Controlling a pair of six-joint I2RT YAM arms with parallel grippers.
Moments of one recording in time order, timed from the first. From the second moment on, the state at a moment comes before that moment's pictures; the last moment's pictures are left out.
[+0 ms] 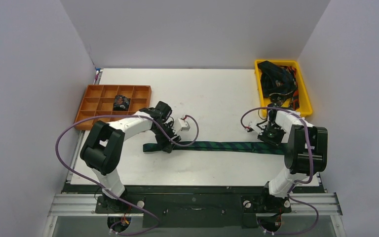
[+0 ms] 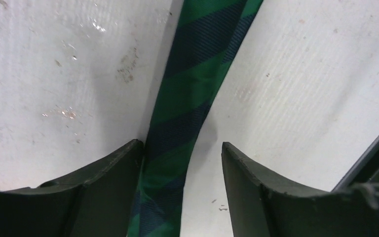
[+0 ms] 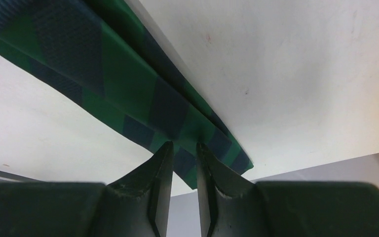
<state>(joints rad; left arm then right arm) -0.51 1.79 1.12 -0.68 0.37 0.61 -0.10 1.68 1.01 -0.89 0.13 -1.16</state>
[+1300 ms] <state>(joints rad) -0.14 1.45 0.77 -0.70 0.45 1.14 0.38 1.75 1.33 -0.80 -0.60 -0.17</state>
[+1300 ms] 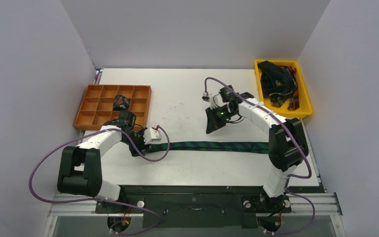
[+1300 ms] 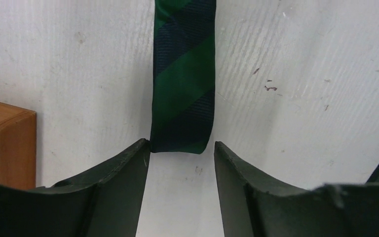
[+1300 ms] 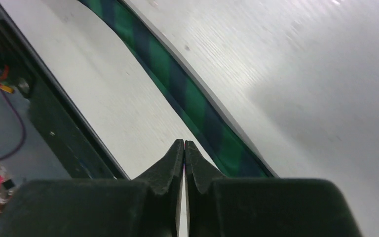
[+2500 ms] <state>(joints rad) -0.24 1.32 0.76 -0.67 0.53 1.00 0.81 2.27 1.55 -0.18 -0.69 0.55</state>
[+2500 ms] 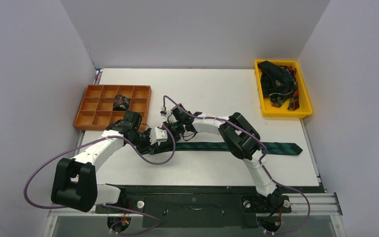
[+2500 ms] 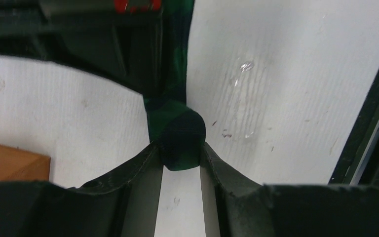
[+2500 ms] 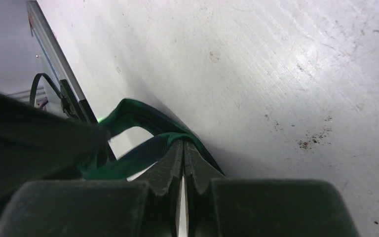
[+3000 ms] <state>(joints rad) -0.41 1.42 0.85 -0.59 0.54 0.87 0.65 2.01 1.30 -0.12 -0.72 0.54</state>
